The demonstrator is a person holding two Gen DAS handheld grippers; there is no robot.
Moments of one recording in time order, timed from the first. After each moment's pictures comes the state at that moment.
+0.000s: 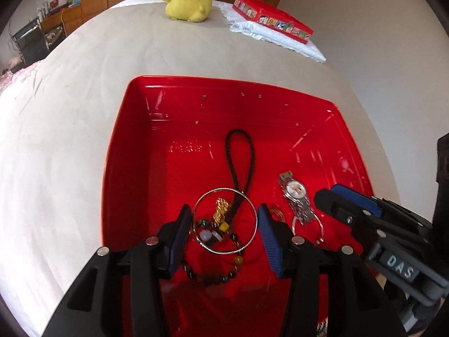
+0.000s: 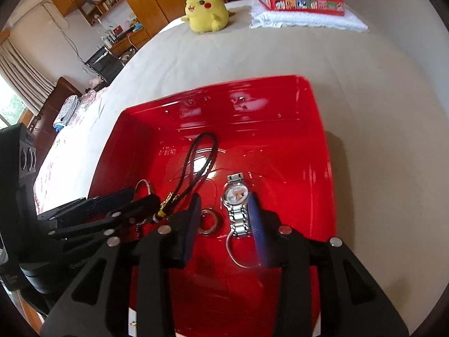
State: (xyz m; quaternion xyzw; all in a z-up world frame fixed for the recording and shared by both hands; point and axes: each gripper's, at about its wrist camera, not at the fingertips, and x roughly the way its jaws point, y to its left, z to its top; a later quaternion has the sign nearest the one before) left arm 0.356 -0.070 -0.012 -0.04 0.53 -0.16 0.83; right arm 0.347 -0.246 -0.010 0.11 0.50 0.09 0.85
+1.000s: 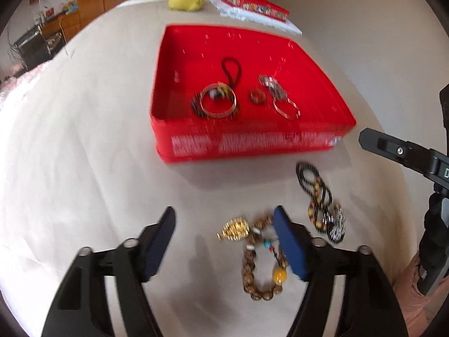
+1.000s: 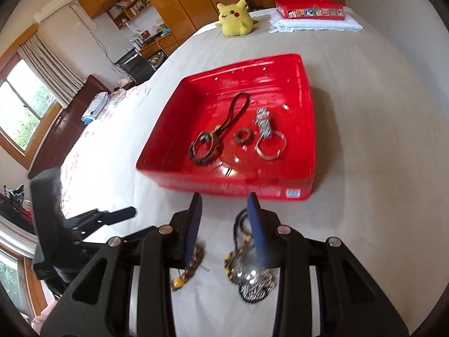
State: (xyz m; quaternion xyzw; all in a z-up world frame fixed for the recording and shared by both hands) left arm 0.193 -0.034 -0.014 0.00 0.54 -0.18 0.82; right arm 0.205 -0.249 0.024 0.14 0.48 0.16 0.85
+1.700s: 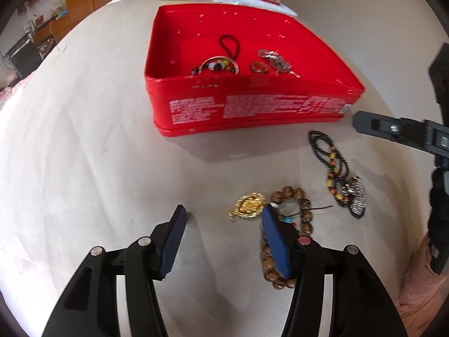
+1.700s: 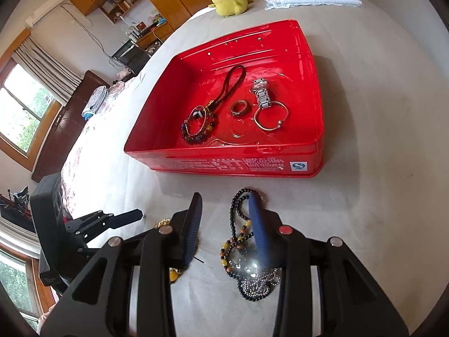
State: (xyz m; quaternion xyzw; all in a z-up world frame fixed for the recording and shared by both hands) left arm 0.182 -0.031 -0.041 0.03 0.55 -0.17 0.82; right arm 0.208 -0.246 -0.007 0.15 0.51 0.16 0.83
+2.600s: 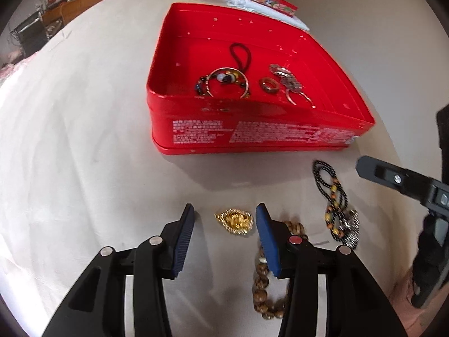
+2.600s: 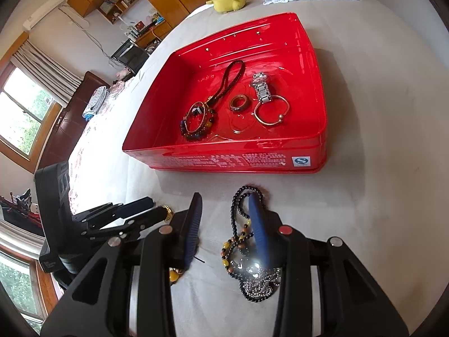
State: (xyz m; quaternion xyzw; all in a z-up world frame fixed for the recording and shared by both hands) left arm 0.206 -0.028 -0.044 -0.03 0.55 -0.16 0.82; right arm 0.211 -0.248 -0.014 0.16 0.52 0.17 0.82
